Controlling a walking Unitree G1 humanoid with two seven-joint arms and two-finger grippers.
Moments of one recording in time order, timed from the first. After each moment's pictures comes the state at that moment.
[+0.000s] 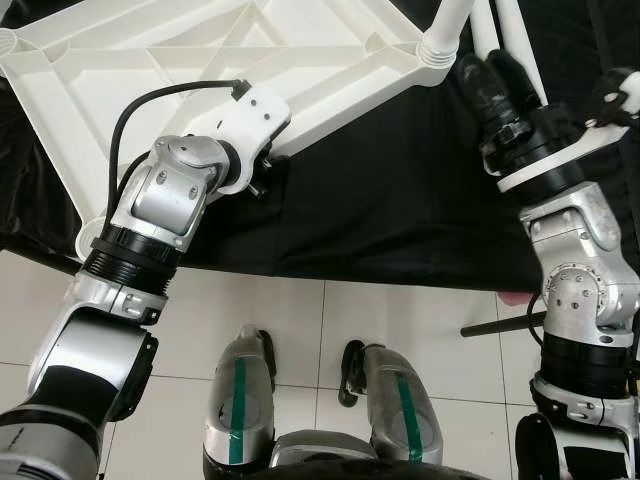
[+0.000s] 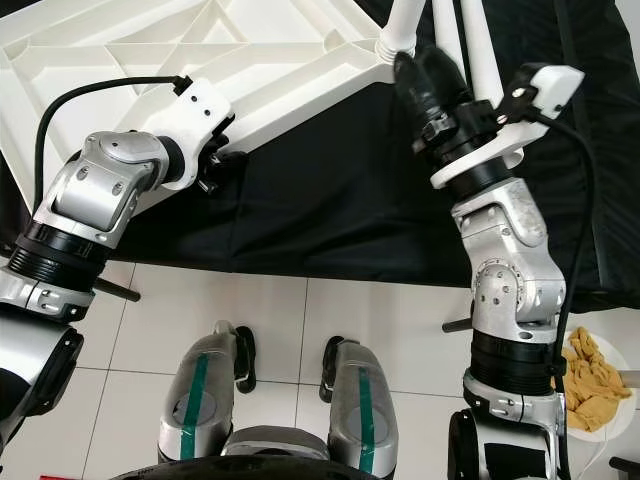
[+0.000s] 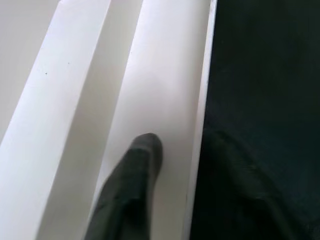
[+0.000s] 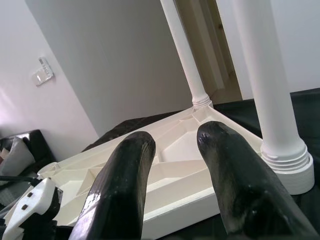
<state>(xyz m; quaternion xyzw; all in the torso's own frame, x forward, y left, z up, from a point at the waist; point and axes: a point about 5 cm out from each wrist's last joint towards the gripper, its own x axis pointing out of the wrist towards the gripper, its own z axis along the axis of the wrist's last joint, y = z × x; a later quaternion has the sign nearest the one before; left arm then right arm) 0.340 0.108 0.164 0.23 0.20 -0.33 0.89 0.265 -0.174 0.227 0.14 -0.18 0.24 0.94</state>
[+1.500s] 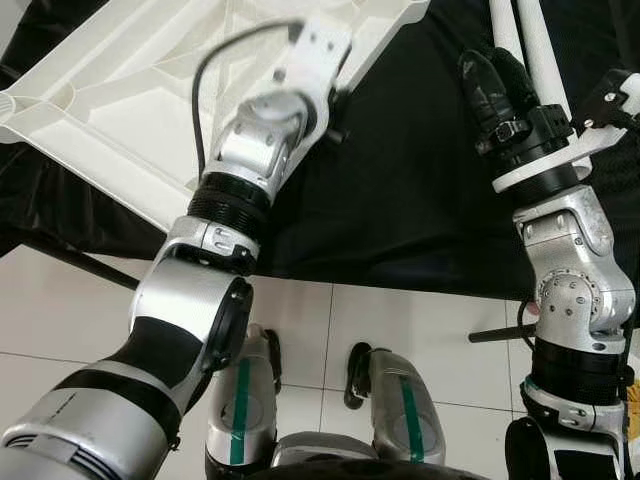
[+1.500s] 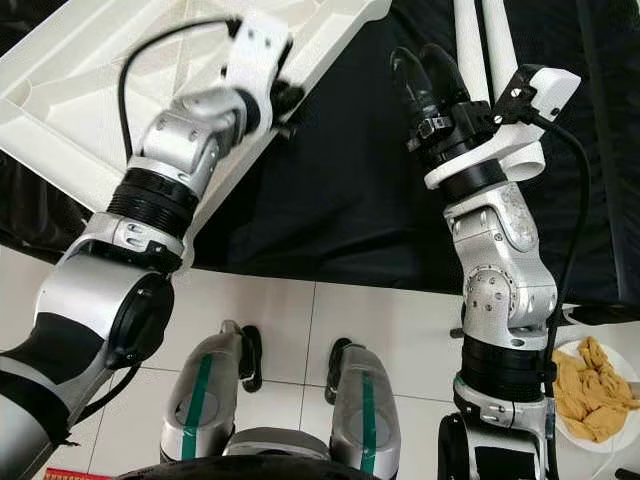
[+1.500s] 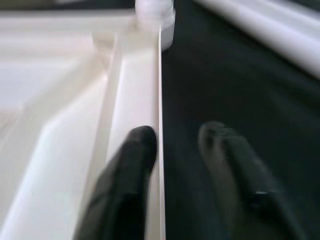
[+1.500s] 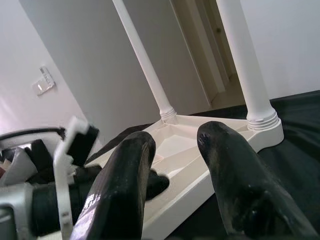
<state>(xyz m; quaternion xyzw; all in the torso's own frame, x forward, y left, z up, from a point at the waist) 0.379 0.036 0.221 0.07 0.04 -0.28 0.96 0.262 -0.171 0.232 0.15 -0.19 0.22 0.94</state>
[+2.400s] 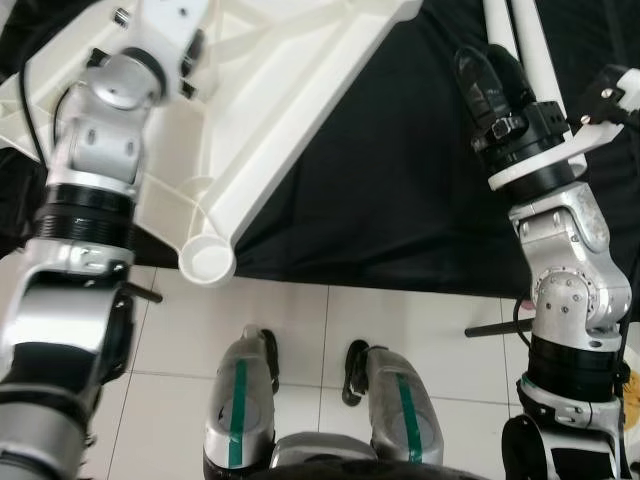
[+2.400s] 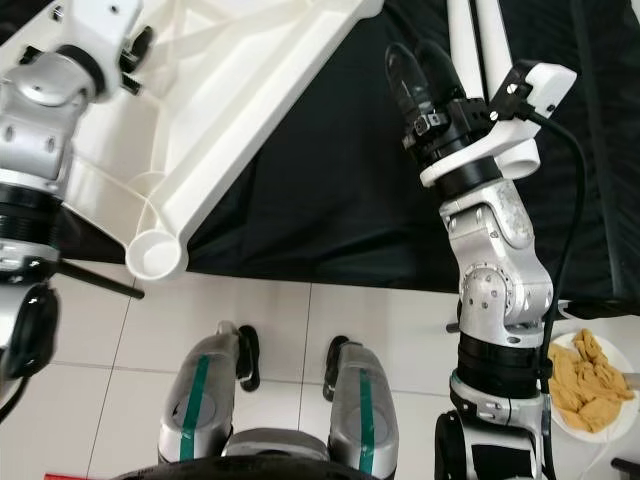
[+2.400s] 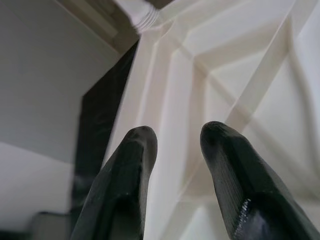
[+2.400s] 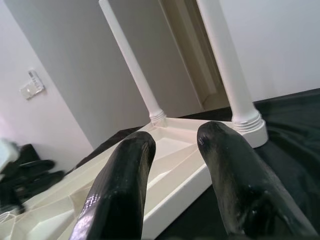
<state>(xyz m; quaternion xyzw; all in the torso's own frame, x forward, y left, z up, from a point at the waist) 0.364 0.209 0.237 0.39 0.01 -0.05 0.92 0.264 -0.169 0.234 0.15 -0.19 0.22 0.94</state>
